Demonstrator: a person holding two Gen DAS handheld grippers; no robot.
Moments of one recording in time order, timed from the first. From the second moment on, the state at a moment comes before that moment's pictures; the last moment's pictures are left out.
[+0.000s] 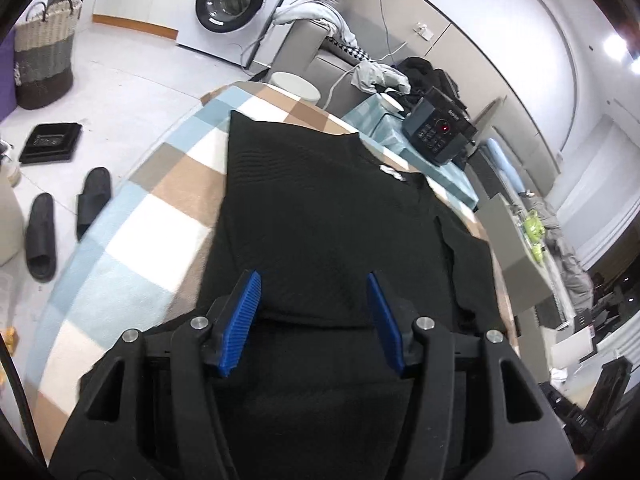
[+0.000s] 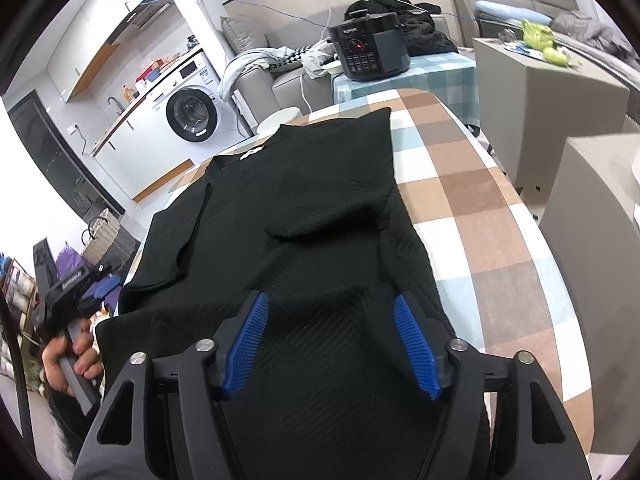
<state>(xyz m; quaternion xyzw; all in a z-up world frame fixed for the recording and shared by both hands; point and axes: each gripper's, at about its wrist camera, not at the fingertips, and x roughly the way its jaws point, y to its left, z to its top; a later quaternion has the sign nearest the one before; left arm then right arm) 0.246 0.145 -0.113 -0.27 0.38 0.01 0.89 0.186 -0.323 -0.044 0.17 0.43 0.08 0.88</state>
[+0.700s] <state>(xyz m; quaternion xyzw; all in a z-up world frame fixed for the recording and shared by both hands) 0.064 0.142 -0.089 -0.11 0.38 0.12 0.91 0.114 -0.379 -0.065 0.18 0.44 0.07 0.88</state>
